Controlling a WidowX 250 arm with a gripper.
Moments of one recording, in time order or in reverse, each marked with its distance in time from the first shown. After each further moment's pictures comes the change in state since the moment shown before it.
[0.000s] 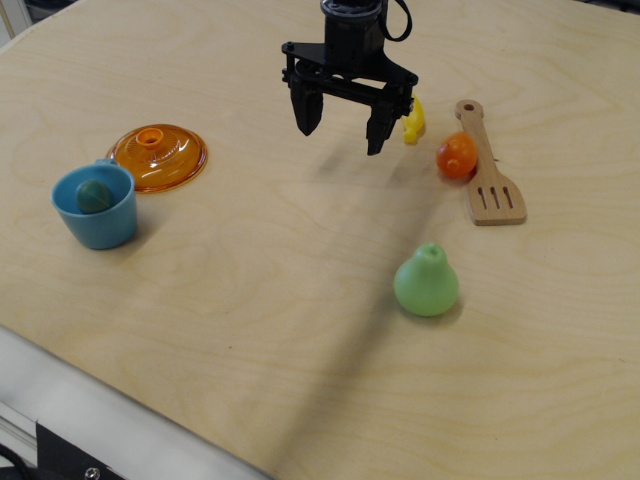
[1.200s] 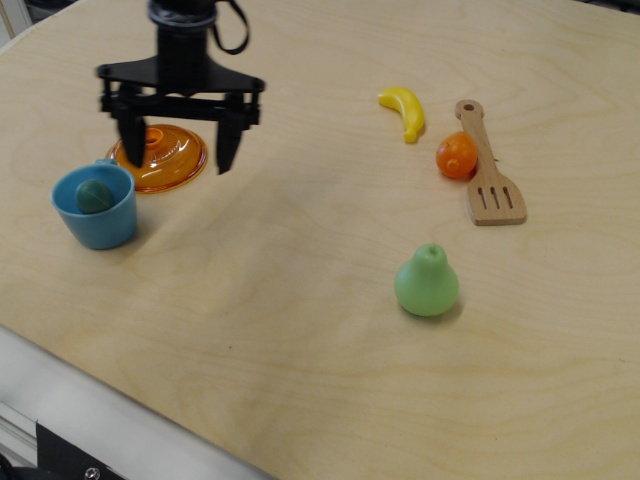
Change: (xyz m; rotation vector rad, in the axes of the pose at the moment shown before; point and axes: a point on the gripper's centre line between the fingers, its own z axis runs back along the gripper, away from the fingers) arm -0.102 0.088 0.031 0.165 0.048 0.542
